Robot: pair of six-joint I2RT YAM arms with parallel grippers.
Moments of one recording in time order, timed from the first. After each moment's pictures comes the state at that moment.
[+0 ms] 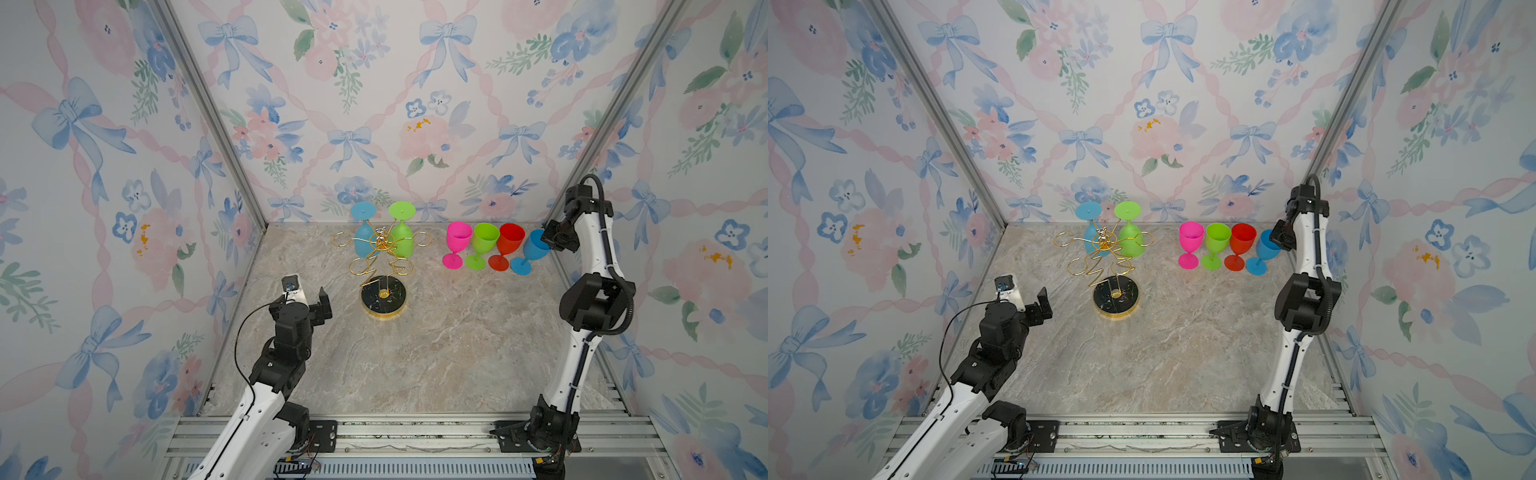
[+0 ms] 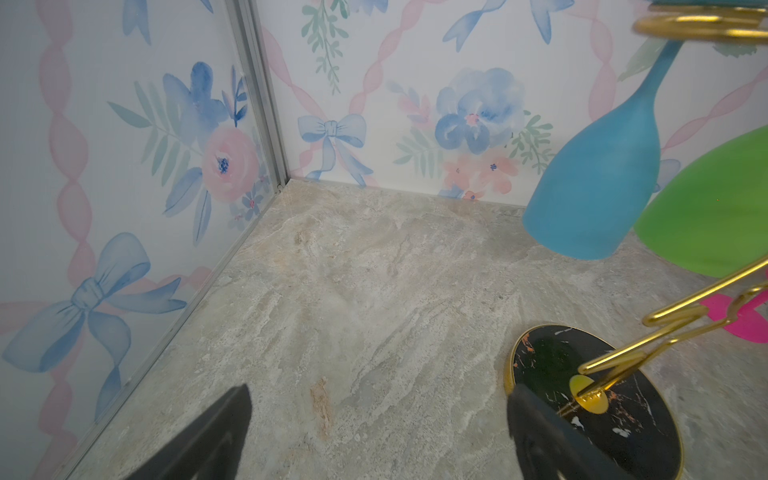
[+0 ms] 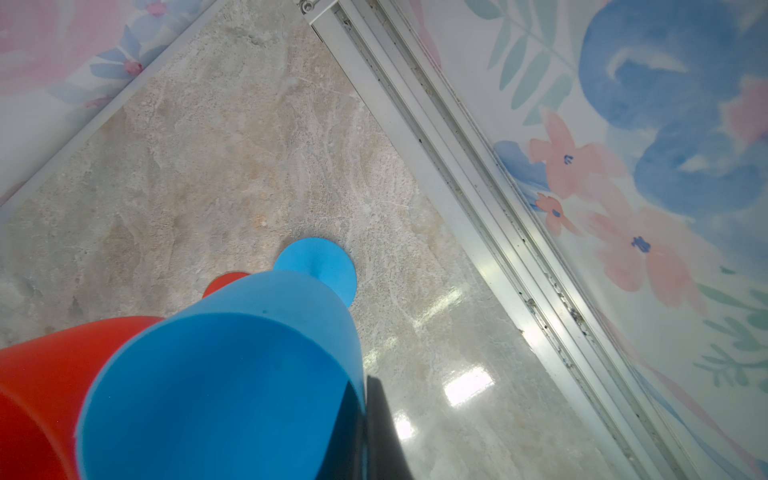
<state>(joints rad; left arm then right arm) -0.28 0.67 0.49 -0.12 -0.45 -0.18 -0.24 2.31 2.43 -1.29 0.09 0.36</state>
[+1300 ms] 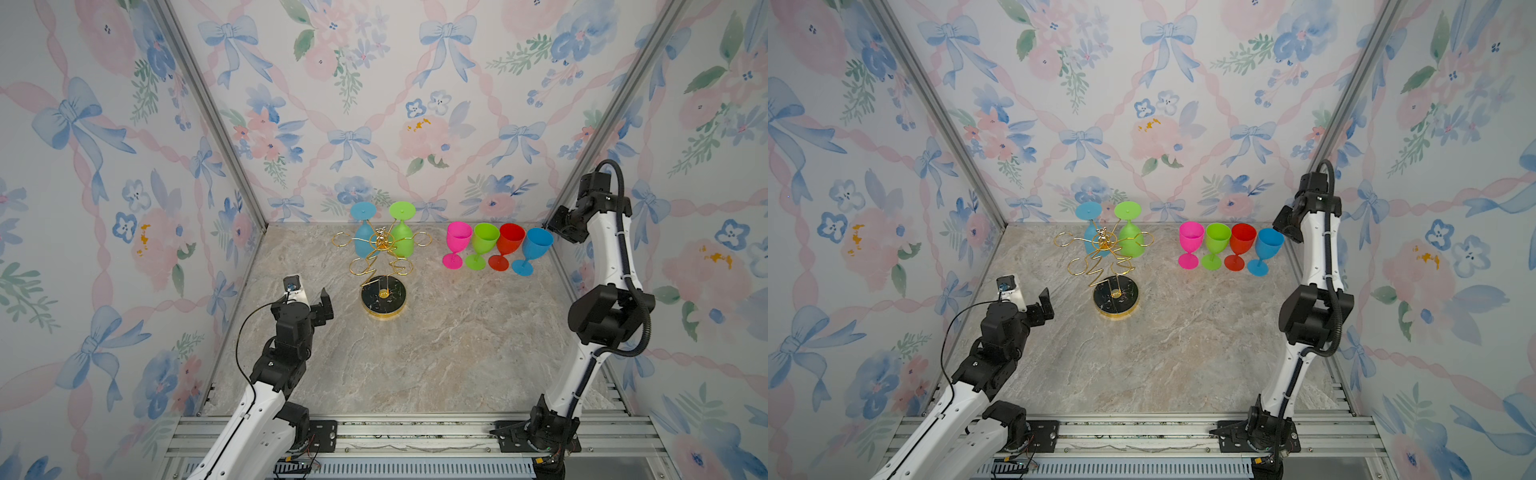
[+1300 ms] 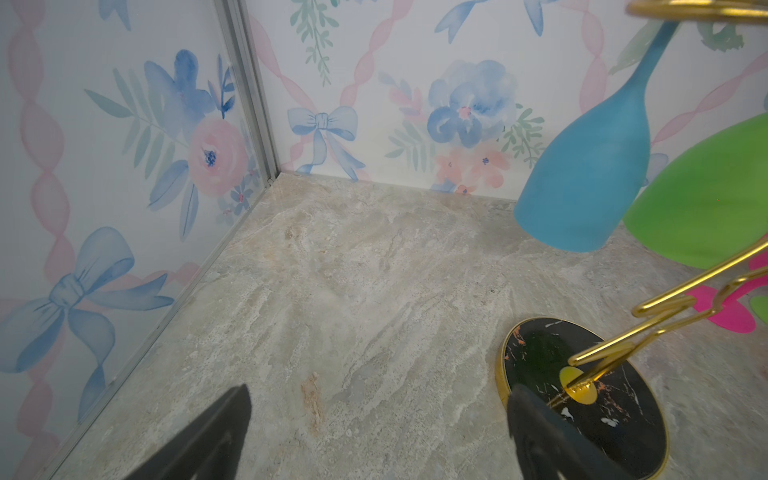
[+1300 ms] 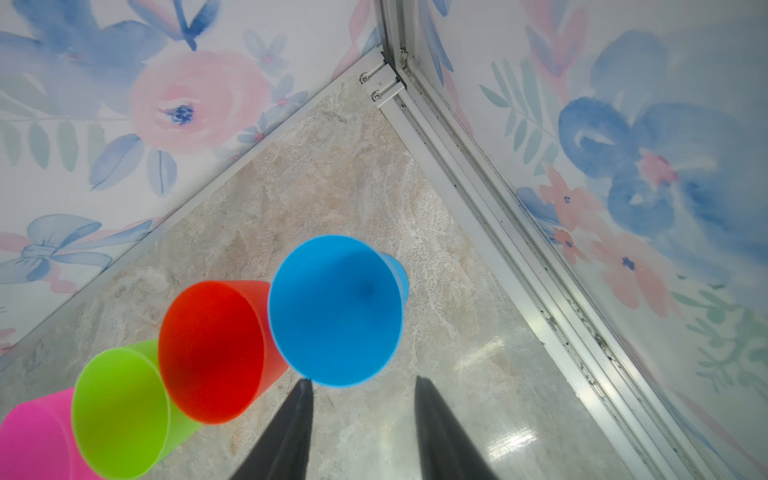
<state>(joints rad) -0.28 0.68 0.48 -0.12 -0.42 -0.19 -0.23 2.04 2.25 -1.16 -0.01 0.36</state>
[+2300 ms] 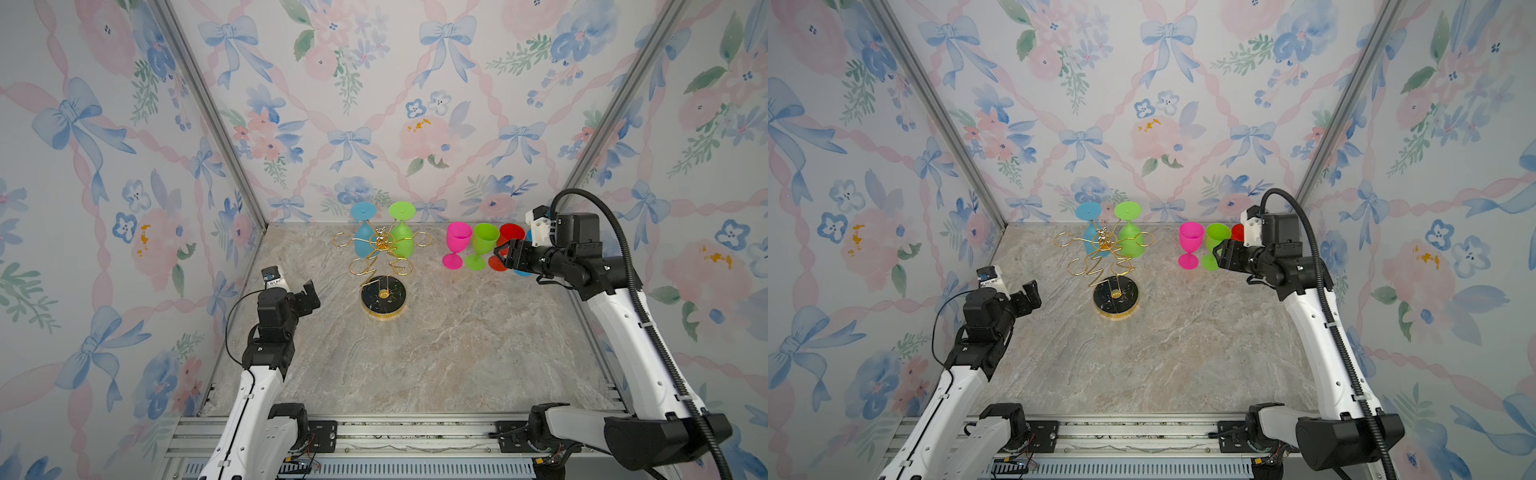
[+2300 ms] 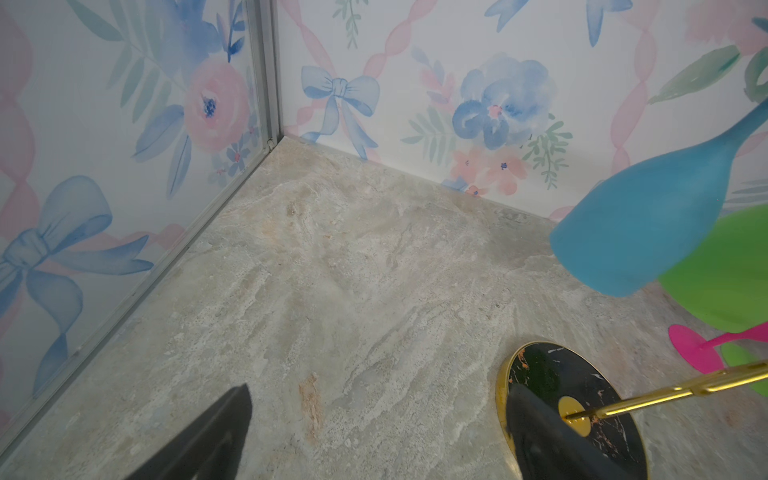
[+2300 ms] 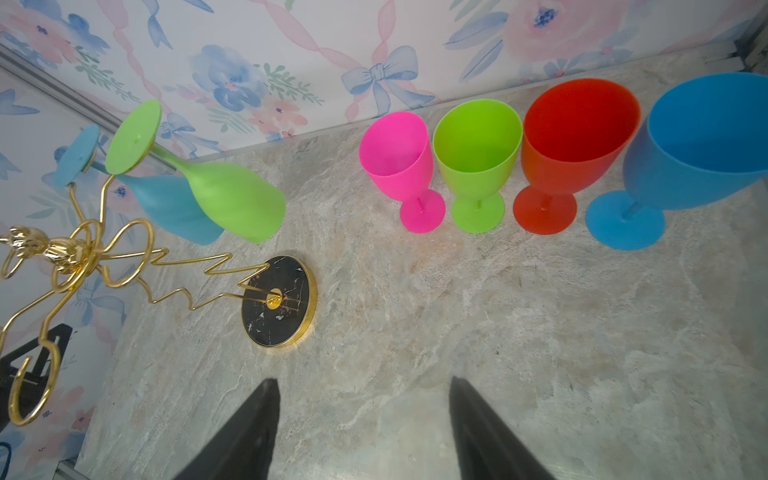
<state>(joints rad) 0.04 0.82 0.57 -0.14 -0.08 -0.28 0.15 1.24 1.47 -0.90 -0.26 0.28</state>
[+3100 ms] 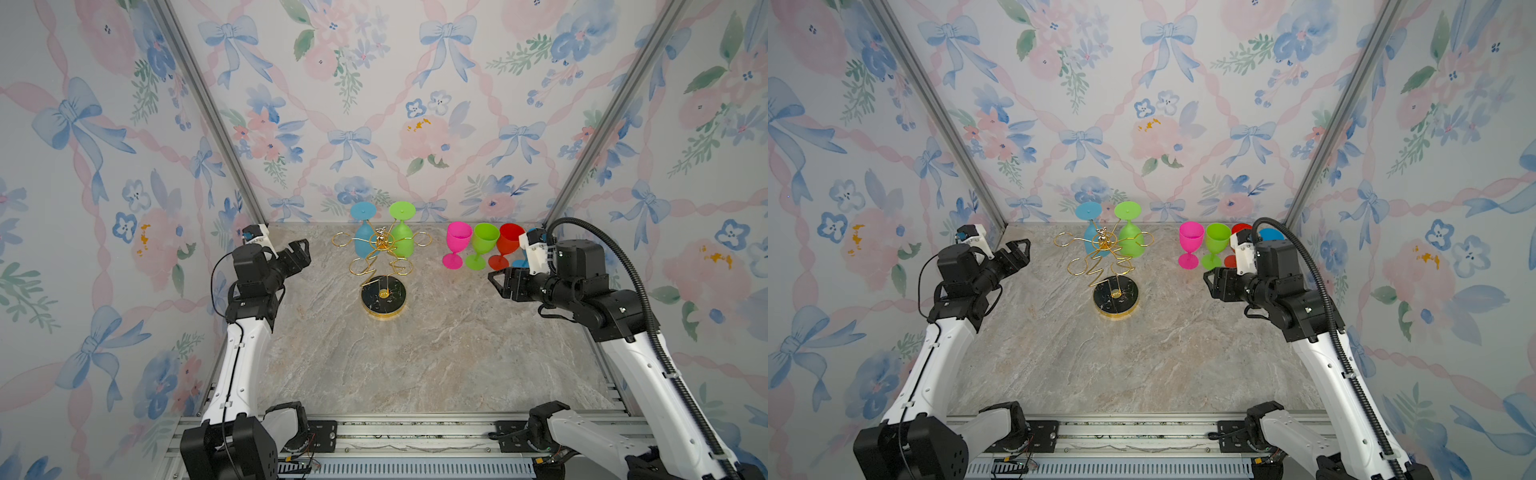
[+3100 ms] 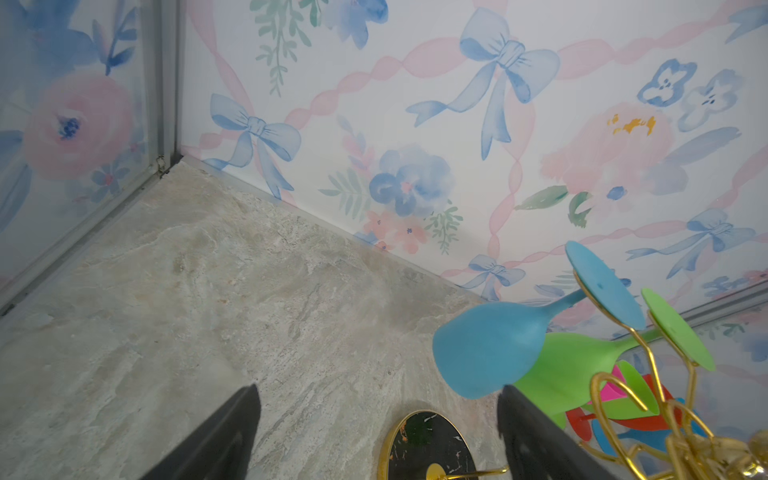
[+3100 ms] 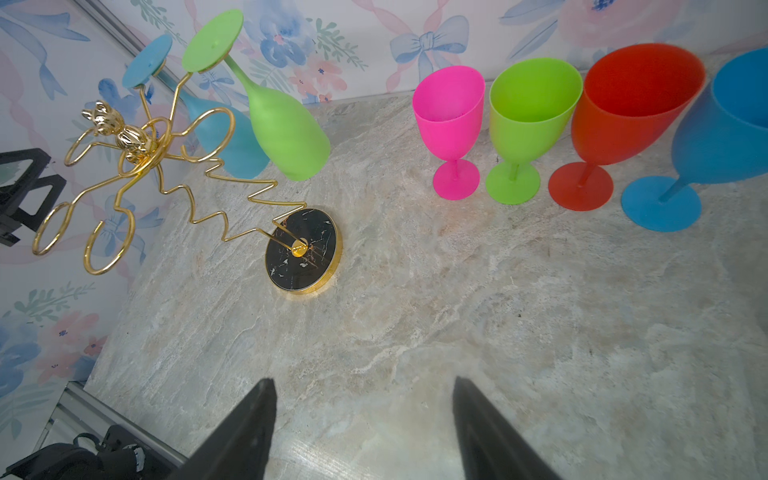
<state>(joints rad) 0.18 1.15 0.97 -0.14 0.31 -0.48 0.30 1.03 1.33 -0.95 -0.19 0.27</state>
